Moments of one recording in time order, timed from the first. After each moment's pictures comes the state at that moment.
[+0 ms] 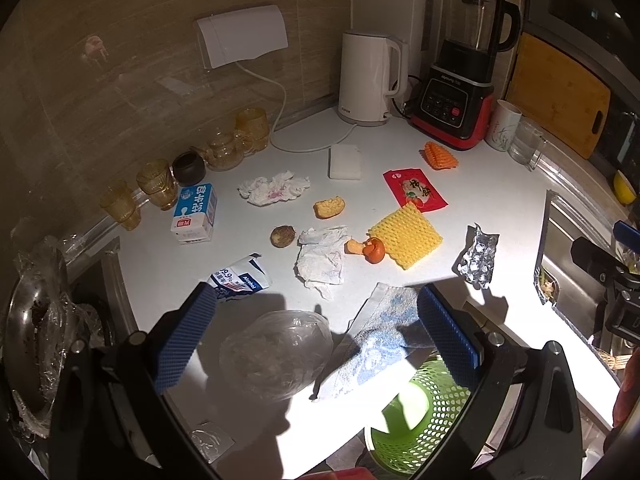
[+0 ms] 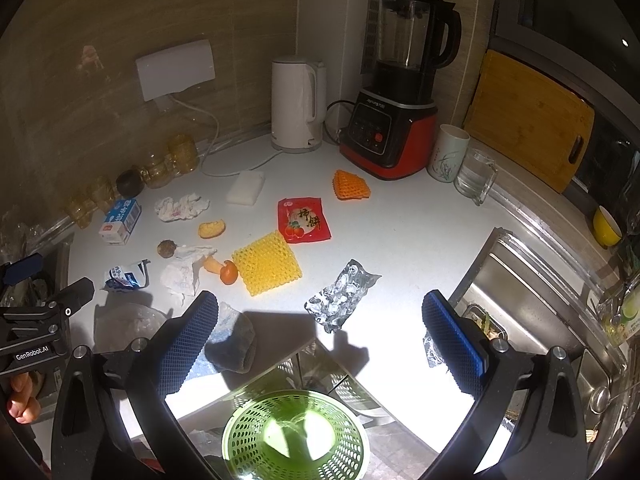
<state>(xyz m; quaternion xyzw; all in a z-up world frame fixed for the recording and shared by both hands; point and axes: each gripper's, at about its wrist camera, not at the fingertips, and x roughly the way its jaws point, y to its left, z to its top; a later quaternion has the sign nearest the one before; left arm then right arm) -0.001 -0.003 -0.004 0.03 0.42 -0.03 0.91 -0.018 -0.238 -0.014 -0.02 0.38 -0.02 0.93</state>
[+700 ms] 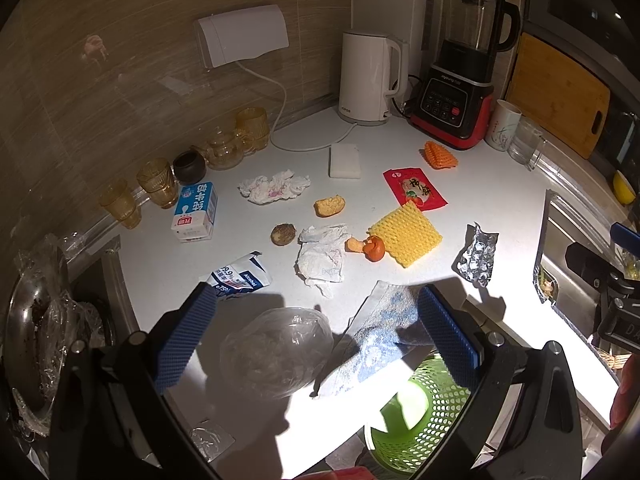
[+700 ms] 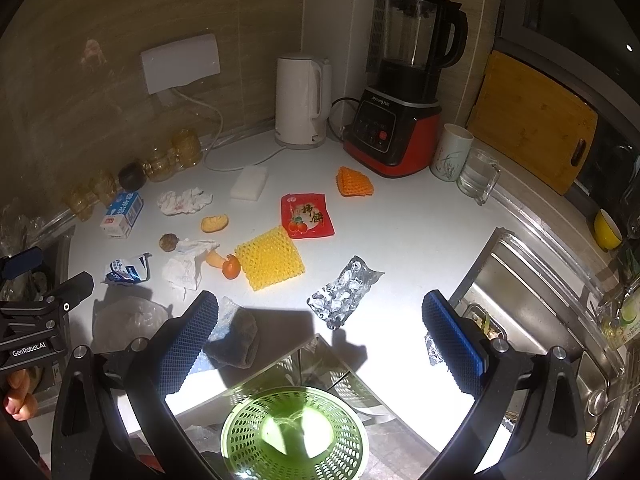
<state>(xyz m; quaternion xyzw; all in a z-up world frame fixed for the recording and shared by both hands) -0.002 -0.003 -0.004 0.03 0.42 -0.03 0.91 -0.019 -0.233 -0.016 -0.02 0.38 -0.02 0.92</state>
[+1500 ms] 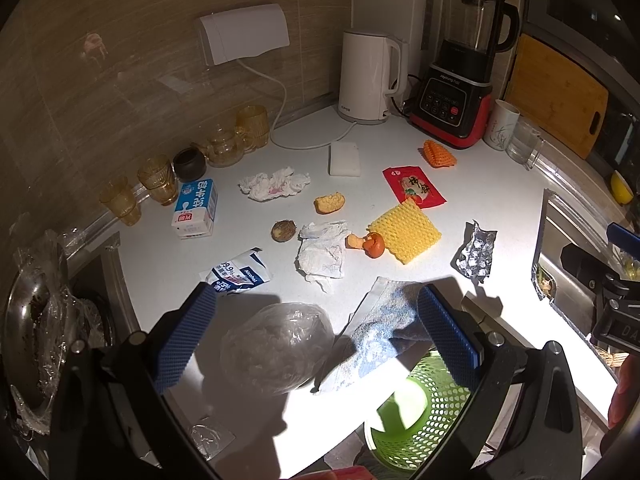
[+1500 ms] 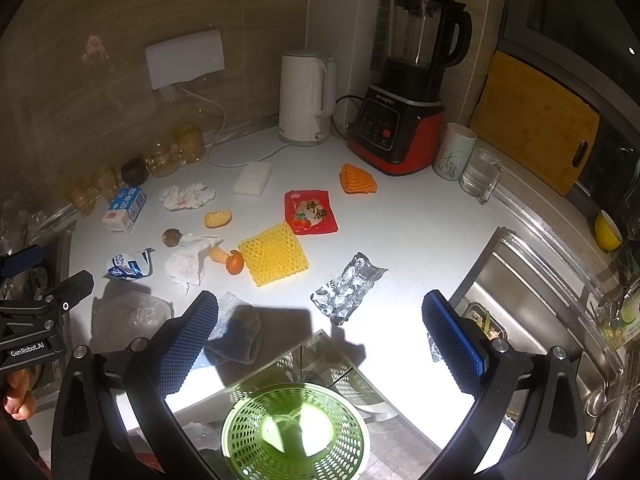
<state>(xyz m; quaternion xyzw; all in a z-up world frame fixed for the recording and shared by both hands) -0.004 -0.002 -0.004 0.03 0.42 -0.03 0.90 -0.022 -0.228 -0.019 -0.03 0.38 -0.02 0.92</state>
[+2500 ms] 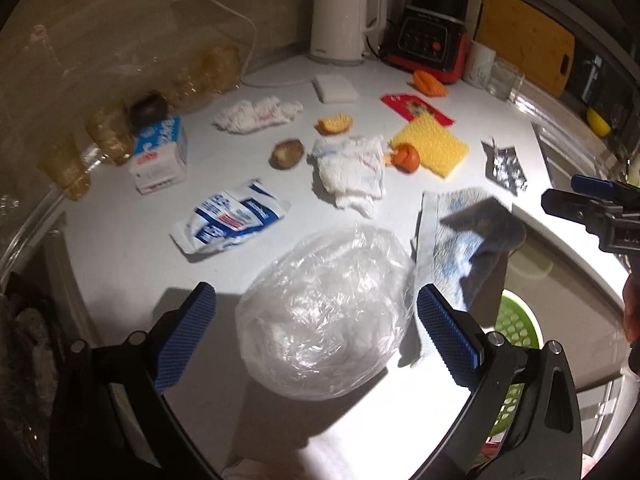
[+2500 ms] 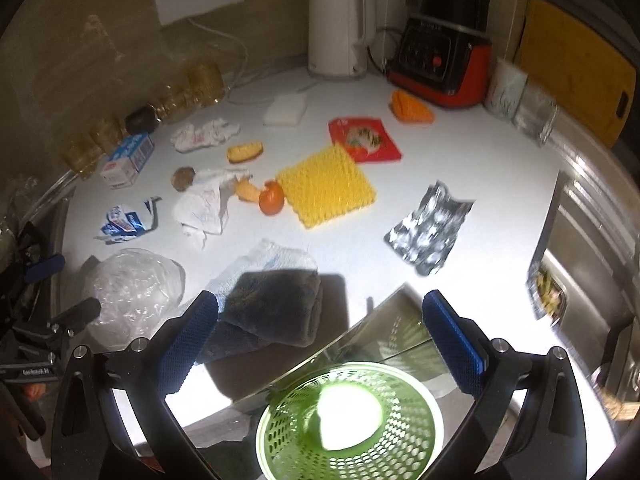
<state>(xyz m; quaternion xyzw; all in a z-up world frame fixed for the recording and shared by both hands) 0.008 0.078 -0.139 0.06 0.45 -0.14 0.88 0.009 -0.174 -0.140 0.01 0.44 0.01 0.90</state>
